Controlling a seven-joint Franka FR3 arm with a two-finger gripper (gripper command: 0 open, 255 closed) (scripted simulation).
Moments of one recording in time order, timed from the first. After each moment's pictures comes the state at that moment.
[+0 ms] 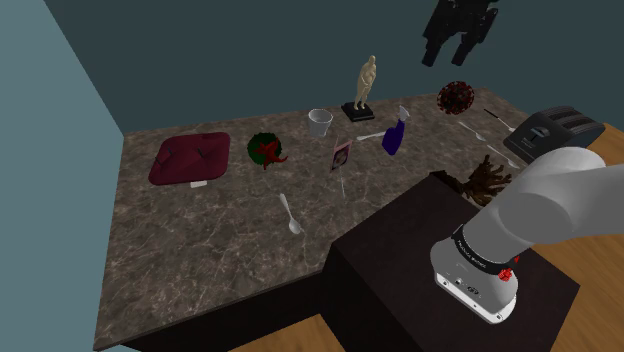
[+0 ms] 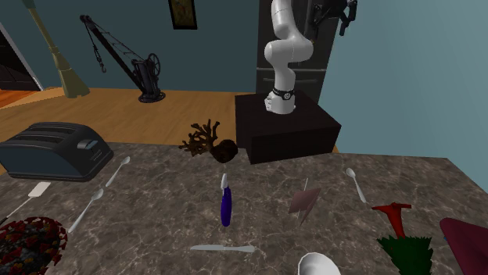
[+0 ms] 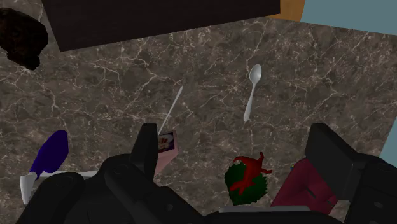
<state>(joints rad) 0.00 -0.78 -0.03 -2.31 0.09 1.48 0.16</state>
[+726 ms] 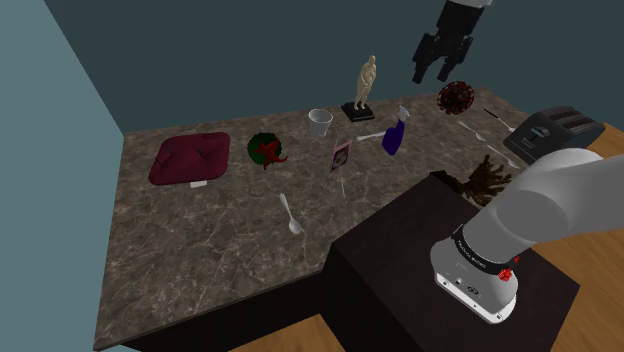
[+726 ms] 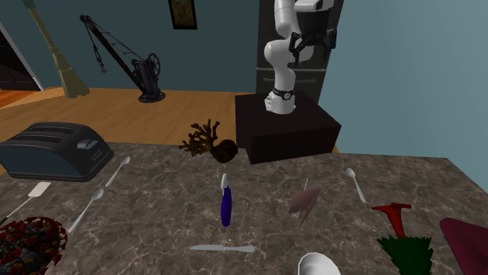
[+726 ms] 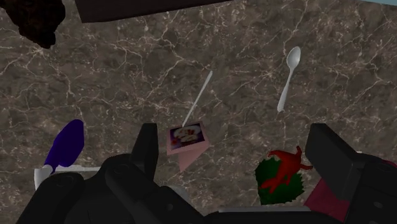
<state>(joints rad) -0.05 -0.64 -0.15 -2.41 -0.01 1.71 0.00</state>
